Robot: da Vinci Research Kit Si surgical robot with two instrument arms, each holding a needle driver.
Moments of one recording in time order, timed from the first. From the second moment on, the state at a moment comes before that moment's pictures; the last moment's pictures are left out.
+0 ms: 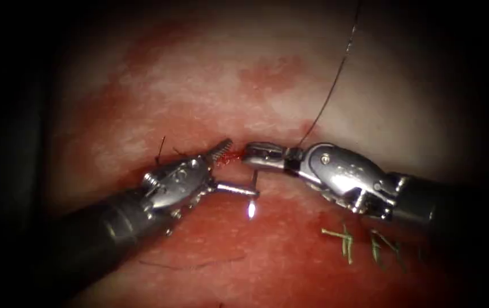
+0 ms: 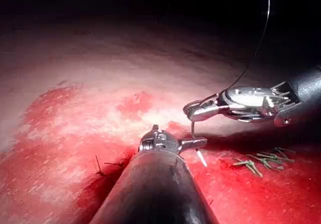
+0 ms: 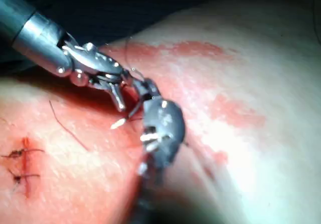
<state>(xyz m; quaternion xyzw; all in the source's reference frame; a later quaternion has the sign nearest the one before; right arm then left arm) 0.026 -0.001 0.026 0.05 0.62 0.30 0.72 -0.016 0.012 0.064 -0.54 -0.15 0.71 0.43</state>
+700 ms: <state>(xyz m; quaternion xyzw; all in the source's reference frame) 0.026 0.002 0.033 -0.09 0.71 0.05 0.69 -0.015 0.010 0.067 -0.47 -0.22 0.75 0.40</state>
